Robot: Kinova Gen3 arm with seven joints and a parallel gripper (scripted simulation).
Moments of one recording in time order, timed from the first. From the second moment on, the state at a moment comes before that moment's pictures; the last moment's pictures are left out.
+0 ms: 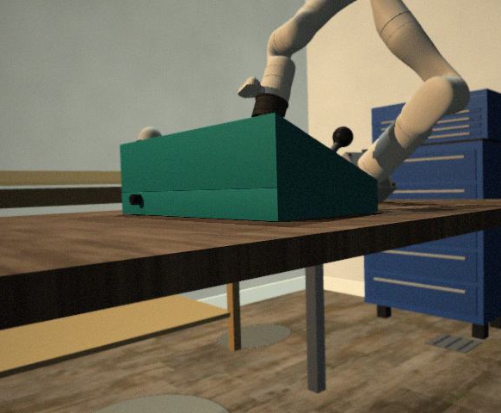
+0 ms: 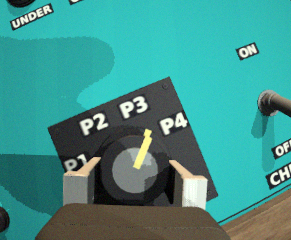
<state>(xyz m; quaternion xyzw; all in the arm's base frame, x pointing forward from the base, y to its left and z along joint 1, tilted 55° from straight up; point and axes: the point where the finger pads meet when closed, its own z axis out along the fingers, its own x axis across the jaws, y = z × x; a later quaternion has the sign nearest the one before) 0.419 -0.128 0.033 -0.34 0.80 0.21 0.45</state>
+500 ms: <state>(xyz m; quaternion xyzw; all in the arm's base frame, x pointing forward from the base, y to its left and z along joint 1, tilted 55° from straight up) 0.418 -0.129 0.031 -0.46 0.74 0.14 0.48</state>
